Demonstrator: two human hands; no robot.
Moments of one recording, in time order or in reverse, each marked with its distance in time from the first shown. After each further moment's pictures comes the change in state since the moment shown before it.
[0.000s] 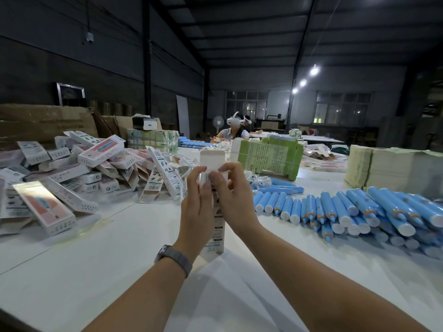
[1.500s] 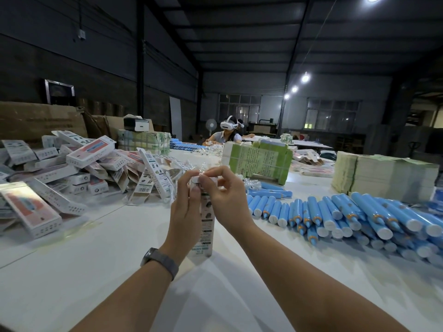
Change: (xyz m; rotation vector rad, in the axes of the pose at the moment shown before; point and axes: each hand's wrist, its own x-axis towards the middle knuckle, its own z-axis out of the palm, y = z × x) left_hand 0.002 -0.001 0.000 -0.116 -0.011 -0.053; right_hand 0.004 -0.016 -0.010 0.032 -0.018 0.006
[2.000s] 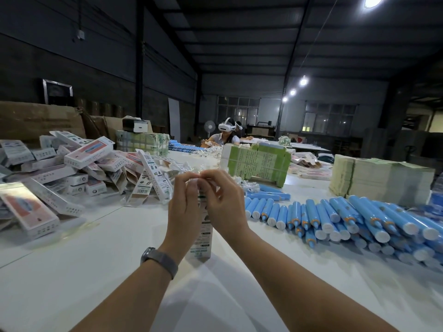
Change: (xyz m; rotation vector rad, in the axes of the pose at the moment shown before) left_hand 0.009 0.006 0.005 0.060 0.077 0.102; right_hand -0.004 0.006 0.003 -0.268 0.038 -0.265
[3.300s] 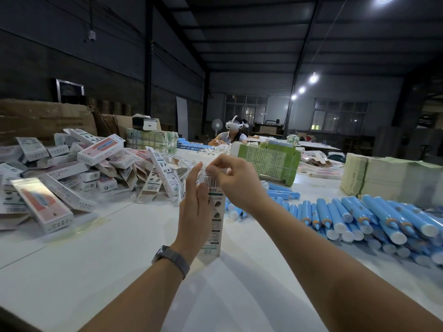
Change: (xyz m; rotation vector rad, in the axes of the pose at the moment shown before) left_hand -0.008 -0.003 -0.003 0.130 -0.049 -0.023; right_hand 0.042 -0.019 -0.021 -0.129 -0.317 0.162
